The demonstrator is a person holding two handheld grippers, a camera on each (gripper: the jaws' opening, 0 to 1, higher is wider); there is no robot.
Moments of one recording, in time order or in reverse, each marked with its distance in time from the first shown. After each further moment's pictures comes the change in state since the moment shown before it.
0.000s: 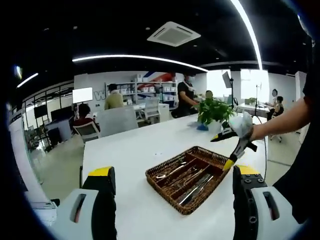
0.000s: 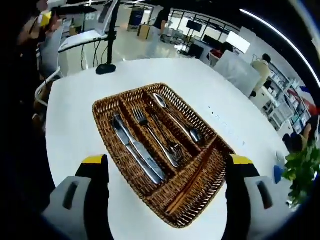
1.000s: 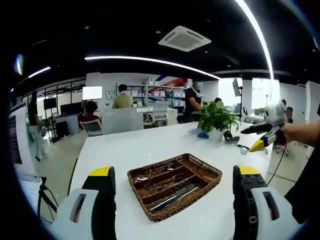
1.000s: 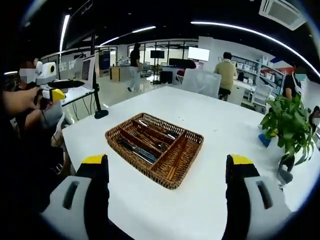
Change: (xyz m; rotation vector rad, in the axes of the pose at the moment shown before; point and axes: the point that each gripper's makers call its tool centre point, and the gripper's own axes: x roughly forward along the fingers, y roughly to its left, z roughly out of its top) left arm 0.007 -0.093 0.005 -0.073 -0.064 0.100; right arm -0.171 -0.027 -0.043 0.252 -0.239 -0.099
